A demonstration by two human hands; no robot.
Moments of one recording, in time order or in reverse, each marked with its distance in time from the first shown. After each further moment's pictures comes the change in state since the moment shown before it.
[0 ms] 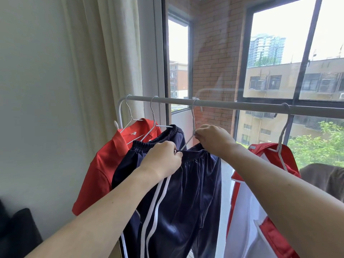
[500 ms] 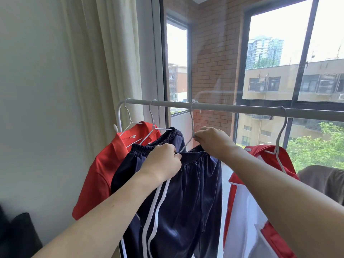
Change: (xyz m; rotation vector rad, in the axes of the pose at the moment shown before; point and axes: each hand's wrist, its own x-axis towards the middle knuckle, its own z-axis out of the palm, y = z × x) left_hand 0.000 0.006 0.000 0.003 0.013 -0.013; right_hand 0.000 0.002 -0.001 -0.013 0.023 -0.016
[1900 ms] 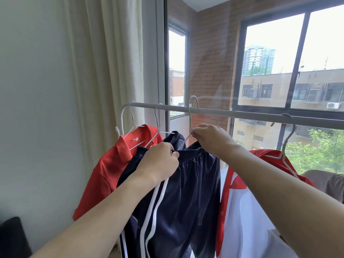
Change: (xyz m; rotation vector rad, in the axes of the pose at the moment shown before) left_hand -0.014 -0.014 -0.036 -0.090 0.017 -0.005; right_hand 0.011 -0.025 -0.018 -0.086 0.092 -0.063
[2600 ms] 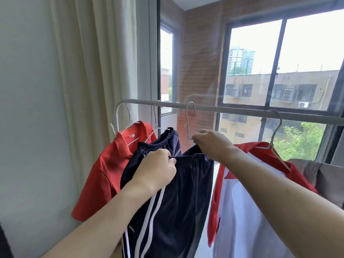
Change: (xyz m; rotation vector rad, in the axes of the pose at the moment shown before) left_hand -0.038 -0.024 -0.011 -0.041 -0.041 0.063; right_hand -0.034 -0.030 -0.017 -0.066 -0.102 0.011
